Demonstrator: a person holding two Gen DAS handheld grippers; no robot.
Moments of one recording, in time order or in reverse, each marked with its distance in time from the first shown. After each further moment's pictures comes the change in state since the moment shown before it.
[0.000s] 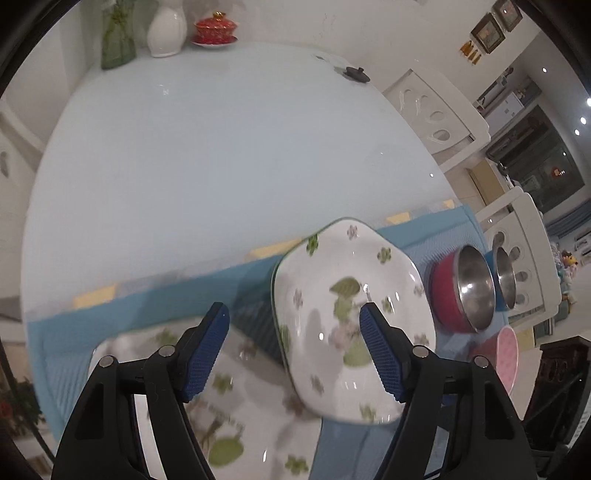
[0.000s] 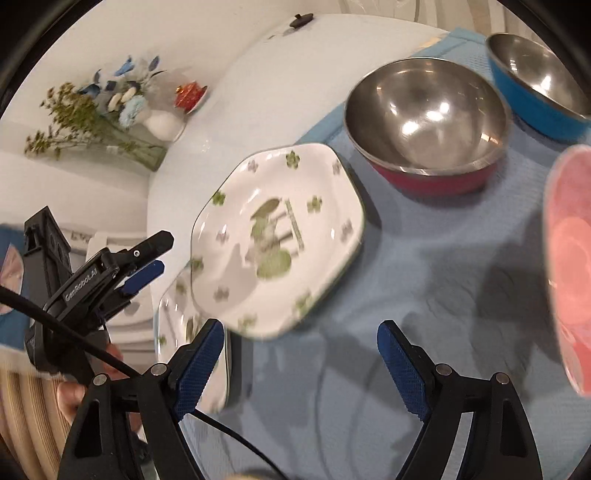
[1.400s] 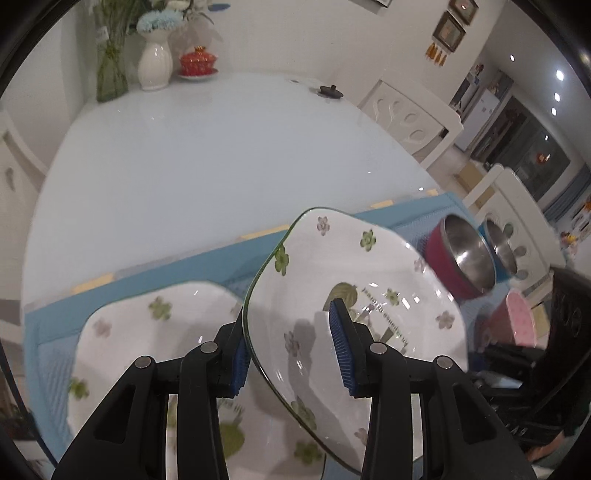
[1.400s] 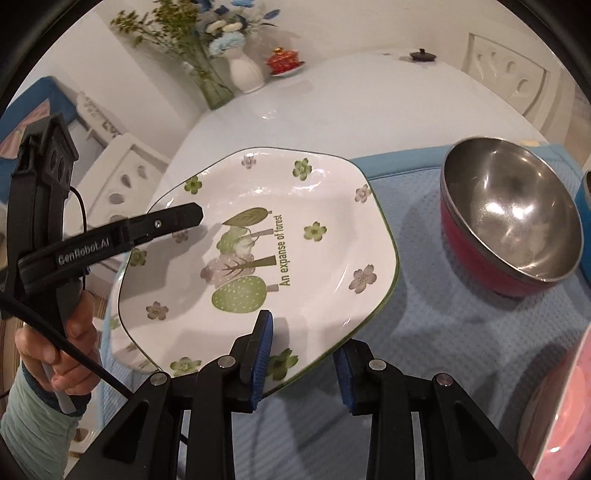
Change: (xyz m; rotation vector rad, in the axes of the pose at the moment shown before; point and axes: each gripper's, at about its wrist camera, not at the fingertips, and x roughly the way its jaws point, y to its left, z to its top) left arm -0.019 -0.005 -0.061 0.120 -0.154 0.023; right arm 0.010 -0.001 -0.016 -0.543 -0.036 -0.030
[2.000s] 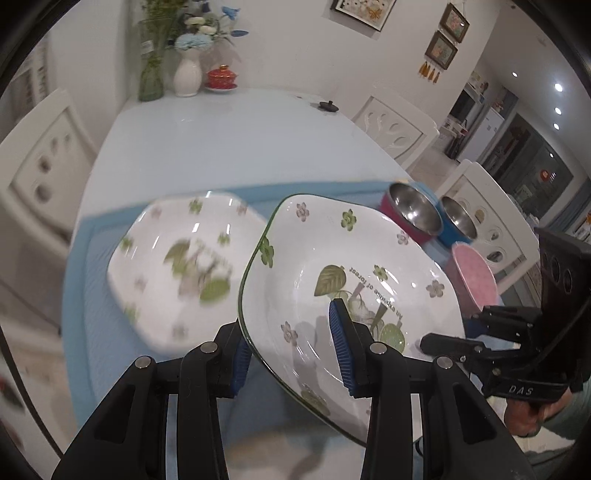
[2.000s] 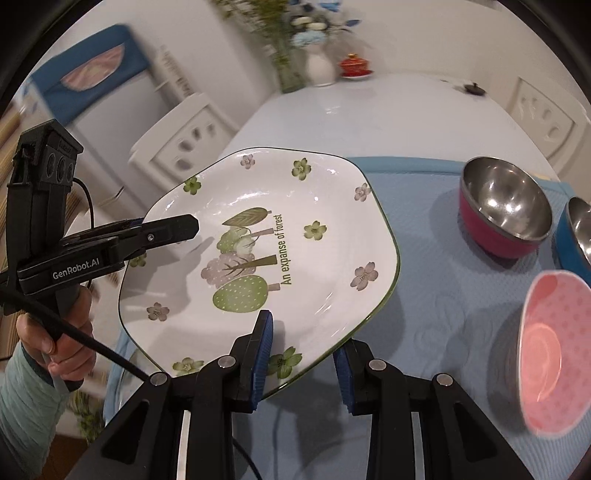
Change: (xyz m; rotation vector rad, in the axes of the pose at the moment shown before) left arm -0.107 -0.046 -0.110 -0.074 -0.076 0.032; right arm -0.082 0.039 -0.083 -0.237 0.026 0.084
